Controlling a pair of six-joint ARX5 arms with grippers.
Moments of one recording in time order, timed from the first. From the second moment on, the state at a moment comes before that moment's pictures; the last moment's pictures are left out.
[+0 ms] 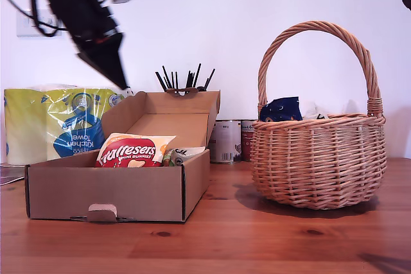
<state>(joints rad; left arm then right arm) -0.28 1.74 1.55 -0.76 0.26 0.63 0.22 0.58 0.68 -0.67 -0.41 -0.03</state>
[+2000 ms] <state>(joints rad) -0.28 2.04 1.55 -0.86 0.48 0.77 0.22 0.58 0.68 -0.67 -0.41 -0.03</state>
